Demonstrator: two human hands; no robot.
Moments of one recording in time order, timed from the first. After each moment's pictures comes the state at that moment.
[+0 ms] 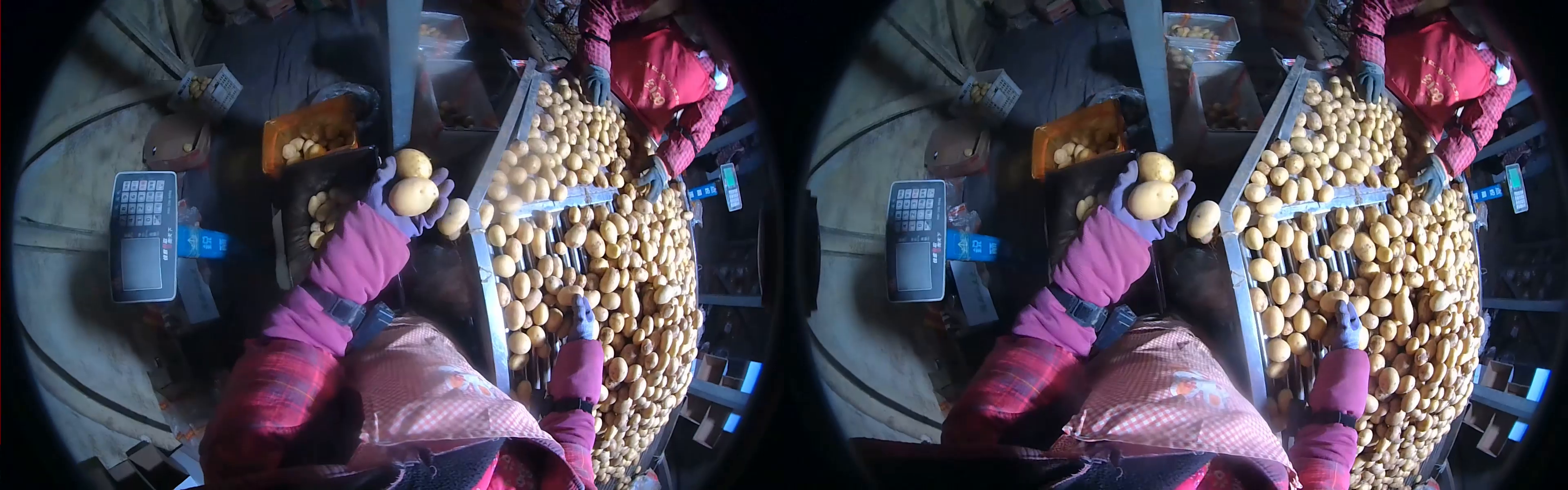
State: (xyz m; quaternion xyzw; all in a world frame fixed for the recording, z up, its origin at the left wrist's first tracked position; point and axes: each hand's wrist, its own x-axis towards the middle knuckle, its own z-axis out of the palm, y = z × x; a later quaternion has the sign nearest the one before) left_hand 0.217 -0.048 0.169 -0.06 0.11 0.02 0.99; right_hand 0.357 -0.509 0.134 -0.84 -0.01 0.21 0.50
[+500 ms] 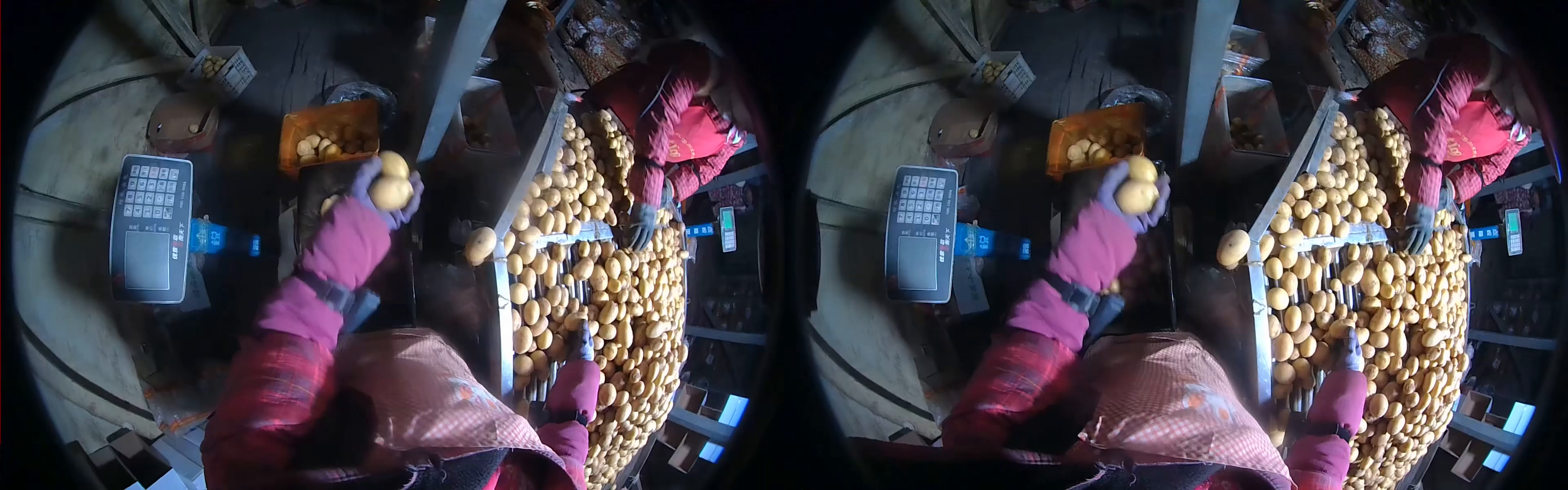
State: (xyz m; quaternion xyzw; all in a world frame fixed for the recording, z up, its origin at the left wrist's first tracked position) left_hand 0.190 0.041 0.144 -0.01 0.22 0.15 0.96; right_hand 0.380 -0.536 0.092 -0.74 0.16 0.25 0.60
